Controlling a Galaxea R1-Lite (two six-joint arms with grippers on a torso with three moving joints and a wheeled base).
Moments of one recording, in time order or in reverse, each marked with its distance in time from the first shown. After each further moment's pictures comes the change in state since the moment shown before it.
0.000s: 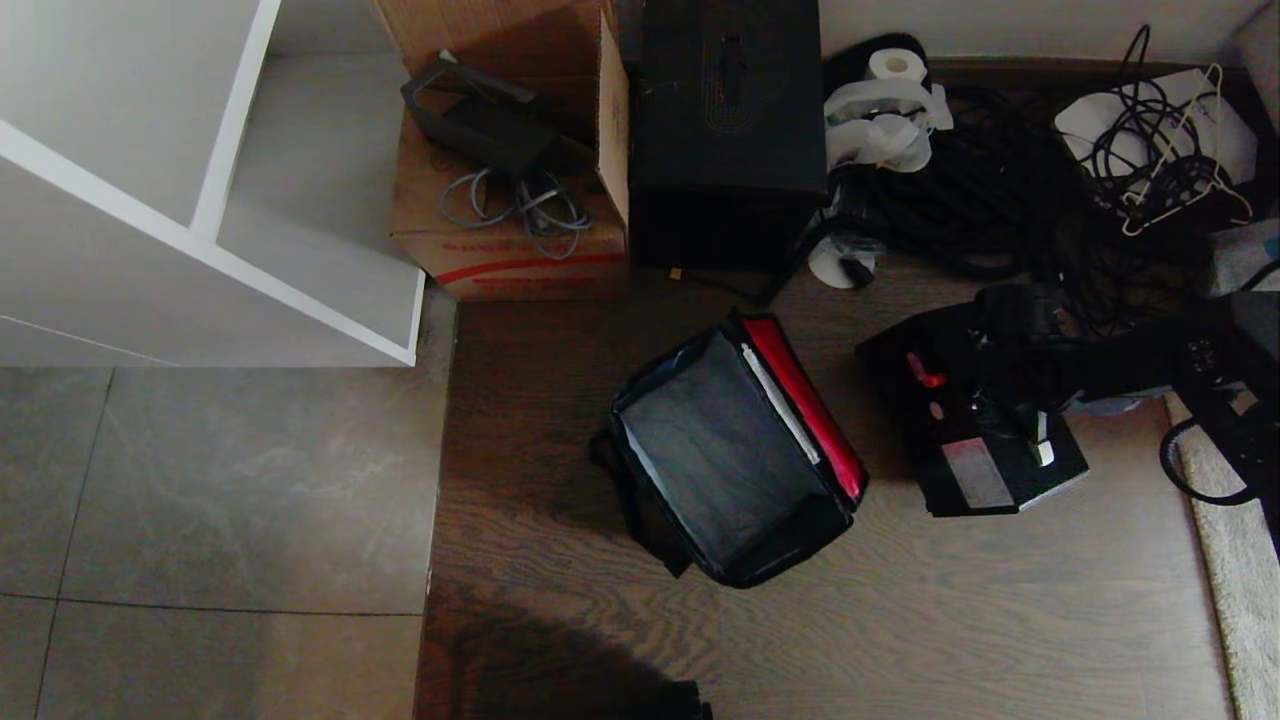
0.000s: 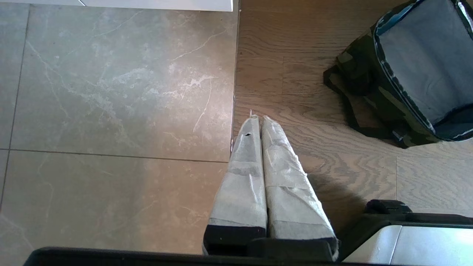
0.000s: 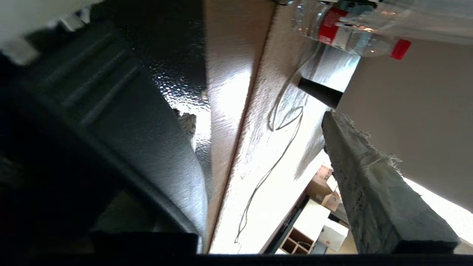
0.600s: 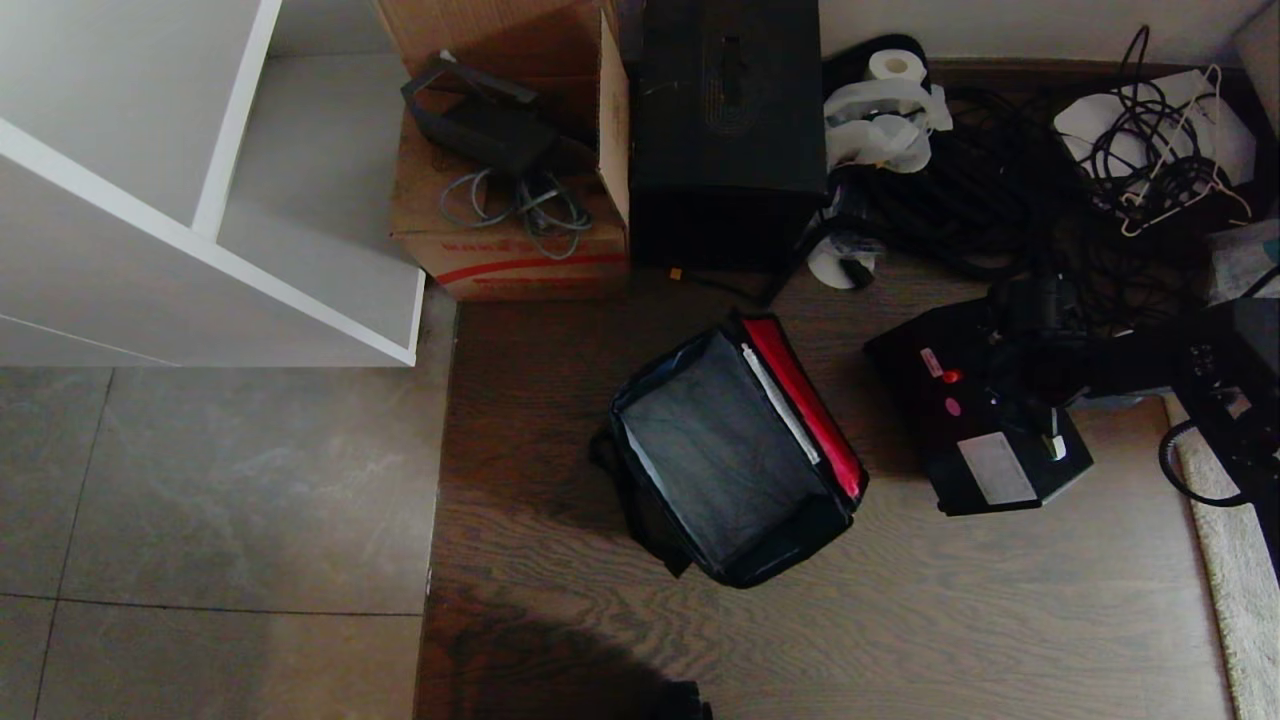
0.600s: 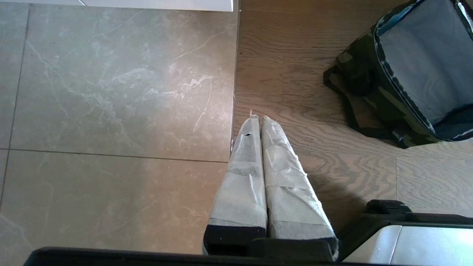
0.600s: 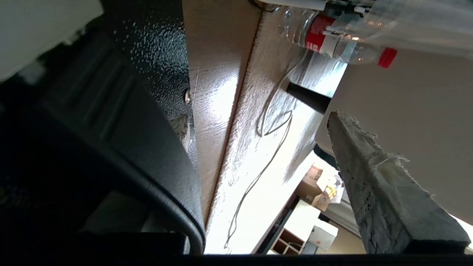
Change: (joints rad) left arm 0.000 0.000 0.000 0.000 0.000 0.000; right arm -0.043 0.056 -0.081 0.001 0.002 -0.068
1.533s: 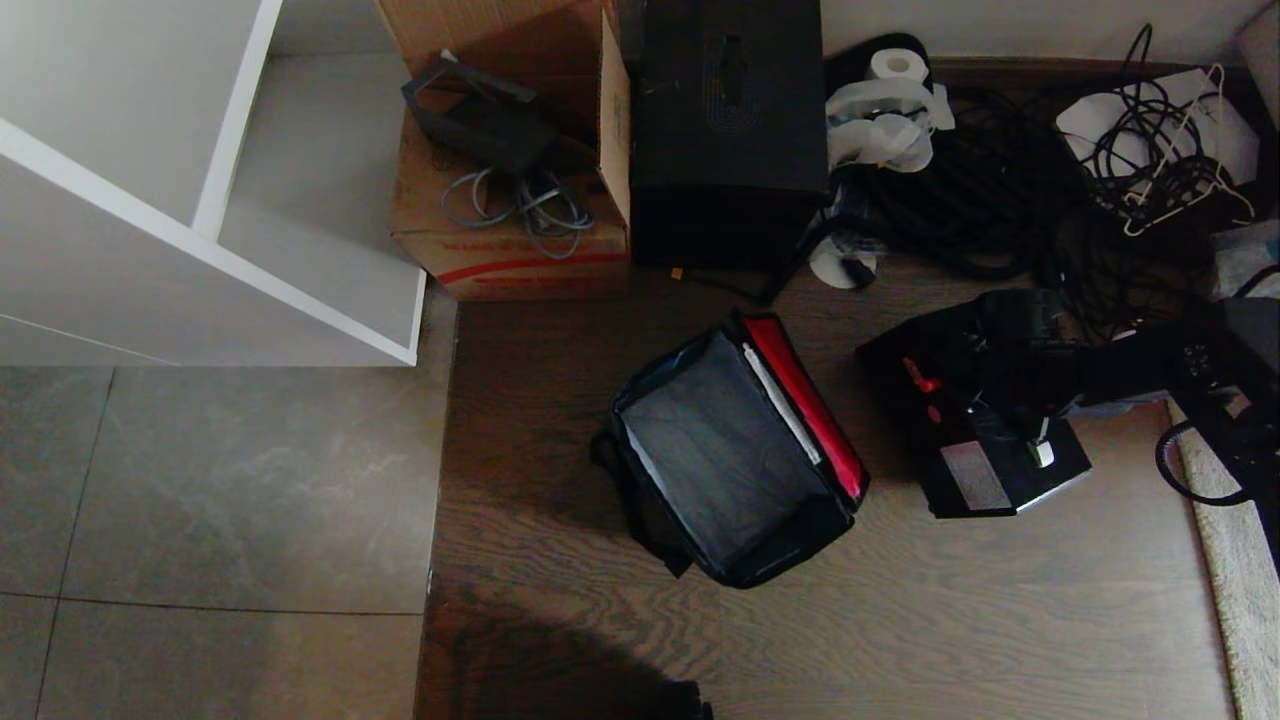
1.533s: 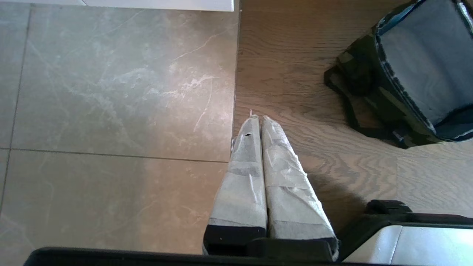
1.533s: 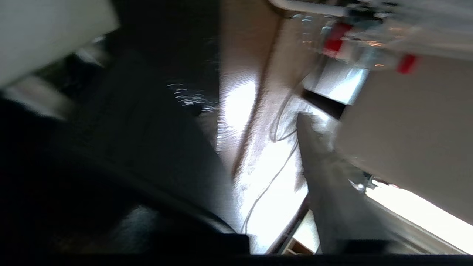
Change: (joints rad) left arm 0.000 0.000 0.000 0.000 0.000 0.000; right arm 0.018 -0.041 0.099 -0.015 0.012 0.040
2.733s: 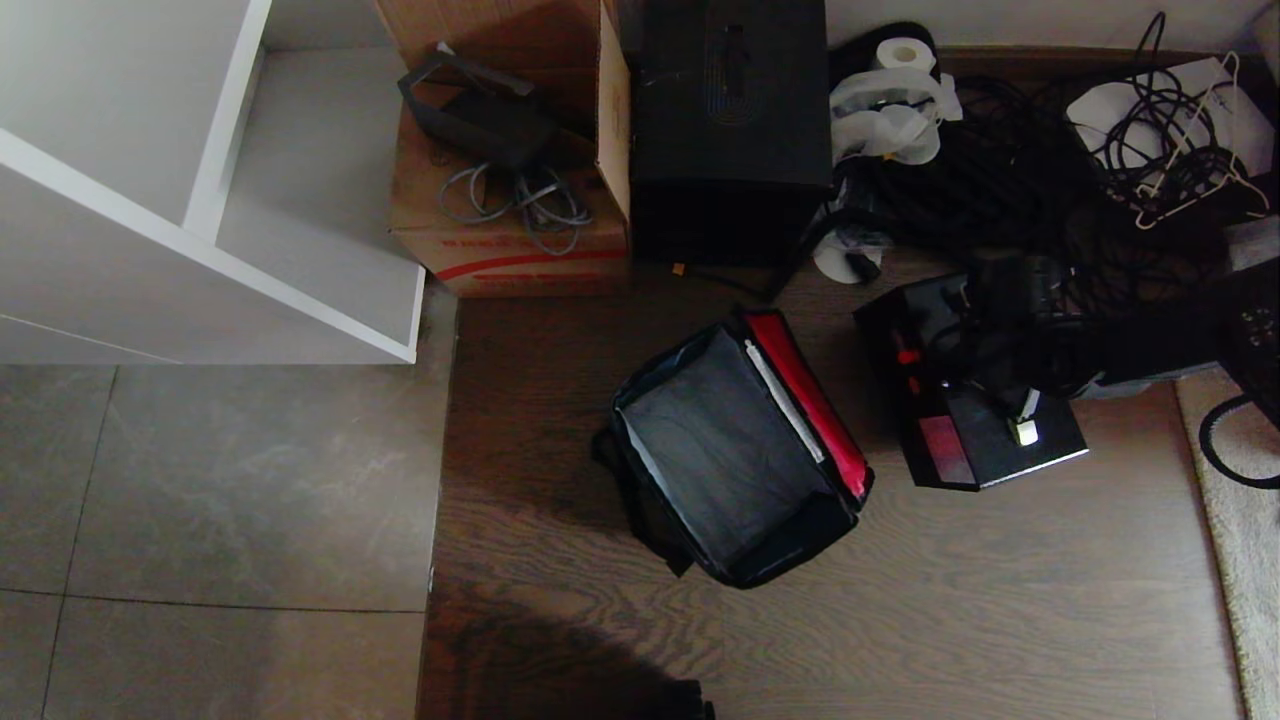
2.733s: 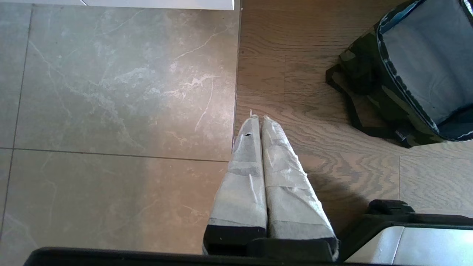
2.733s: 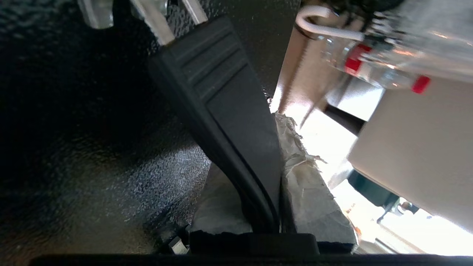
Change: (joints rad) left arm 0.000 0.000 0.000 0.000 0.000 0.000; right arm 0.095 -0.245 0.147 0.009 -0.002 0.020
